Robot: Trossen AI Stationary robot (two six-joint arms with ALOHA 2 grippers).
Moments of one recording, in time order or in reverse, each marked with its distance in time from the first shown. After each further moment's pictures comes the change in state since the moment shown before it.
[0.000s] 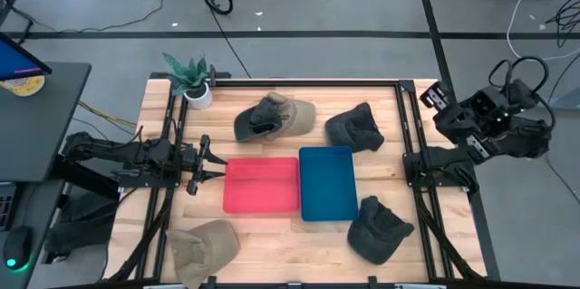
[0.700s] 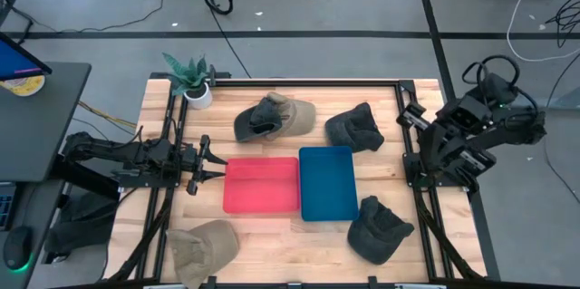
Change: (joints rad) left arm 0.000 0.000 0.000 0.000 0.000 0.000; right arm 0.127 0.290 0.199 0.029 -0.269 0.023
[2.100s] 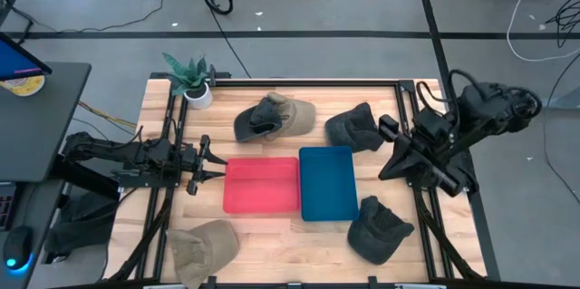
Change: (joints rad) left arm 0.000 0.000 0.000 0.000 0.000 0.000; right arm 0.264 0.327 0.533 -0.688 0.518 0.070
